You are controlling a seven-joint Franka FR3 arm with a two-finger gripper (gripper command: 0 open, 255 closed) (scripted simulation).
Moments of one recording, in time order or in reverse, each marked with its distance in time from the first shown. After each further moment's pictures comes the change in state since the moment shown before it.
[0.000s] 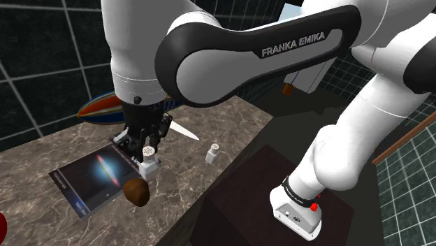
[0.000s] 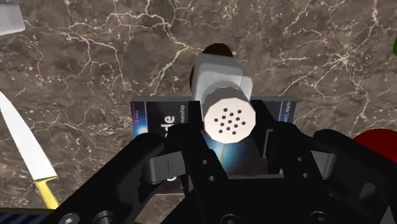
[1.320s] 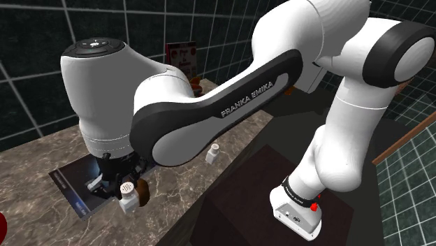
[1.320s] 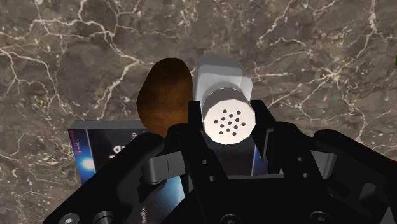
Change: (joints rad) arm 0.096 0.247 0.025 0.041 -0.172 0.153 0.196
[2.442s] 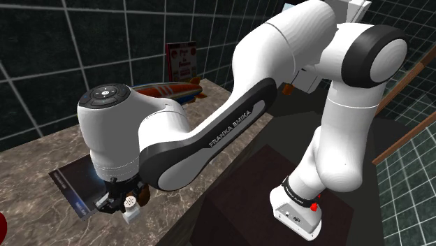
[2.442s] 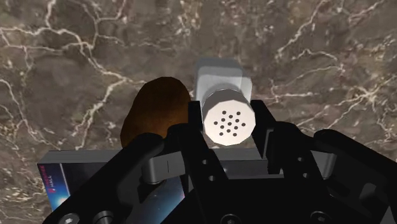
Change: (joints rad) arm 0.030 0.099 -0.035 -0.070 -0.081 0.149 0.054
